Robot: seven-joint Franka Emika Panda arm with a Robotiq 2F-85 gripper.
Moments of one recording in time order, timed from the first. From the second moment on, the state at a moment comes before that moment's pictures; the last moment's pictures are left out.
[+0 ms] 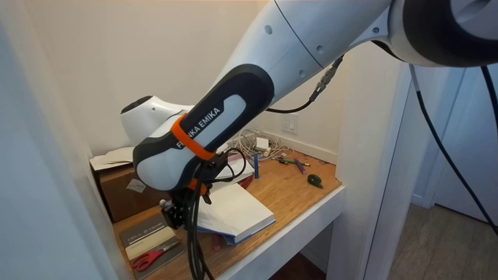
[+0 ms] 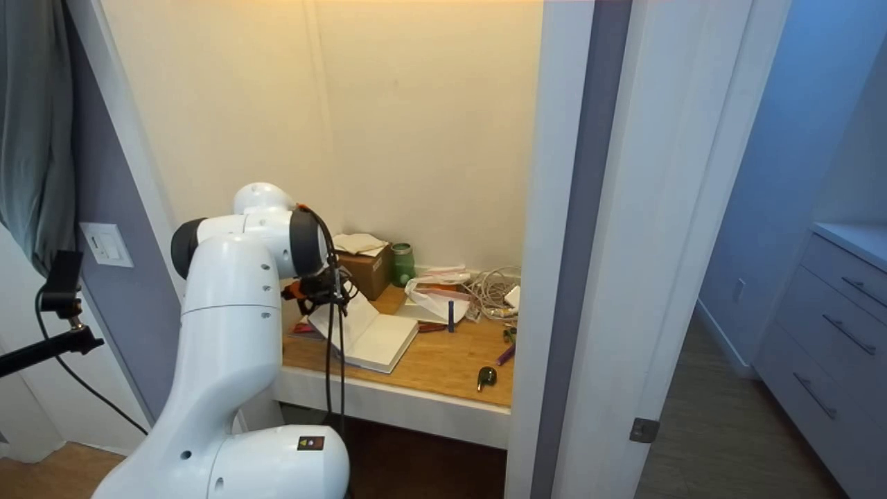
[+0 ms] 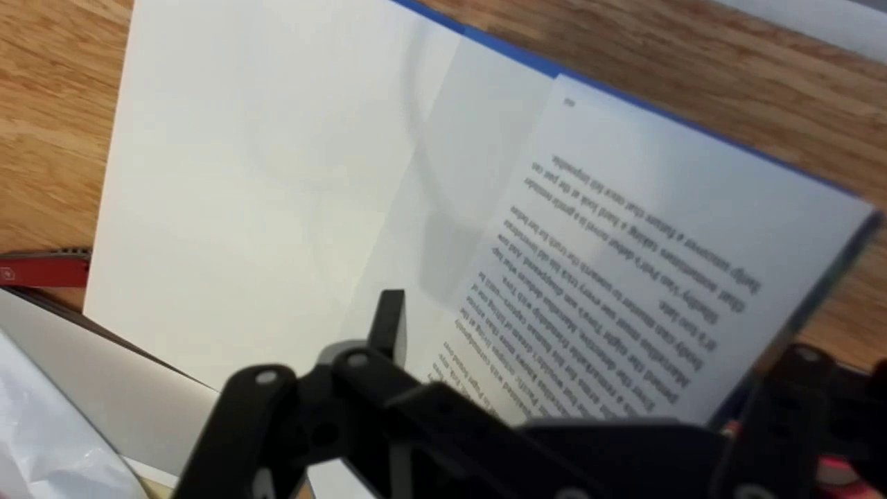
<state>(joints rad) 0.81 0.76 0.03 -1.44 -0.32 2.11 0.31</state>
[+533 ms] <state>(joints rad) 0.80 0.72 -0.02 -1.46 -0.36 2.06 0.33</state>
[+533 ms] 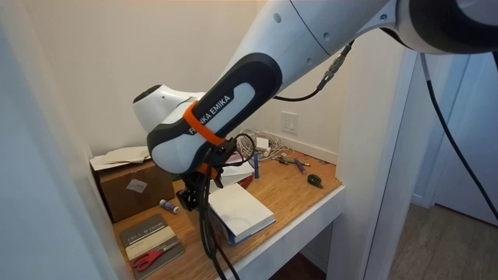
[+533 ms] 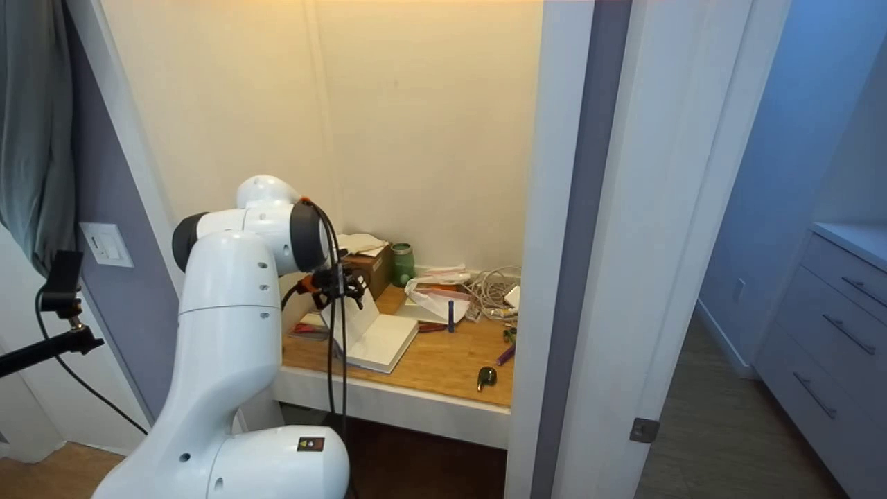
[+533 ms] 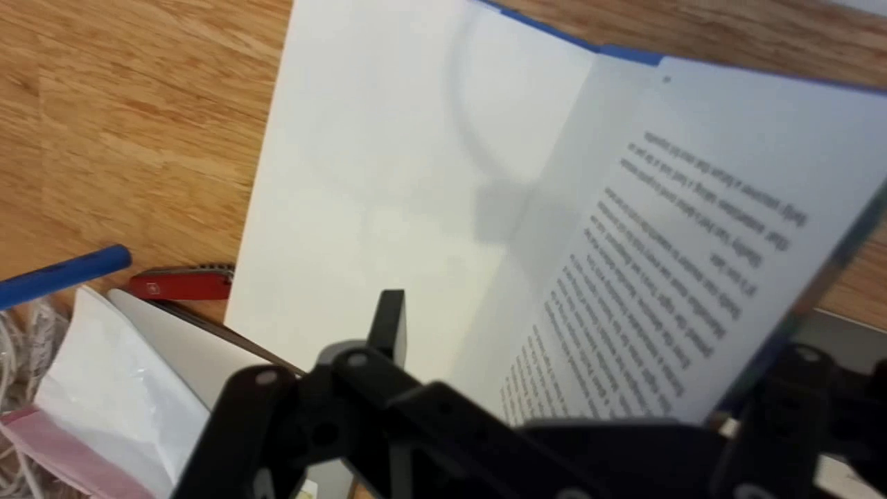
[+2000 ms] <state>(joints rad) 0.72 0.62 -0.03 -1.63 -0.46 2.04 0.47</state>
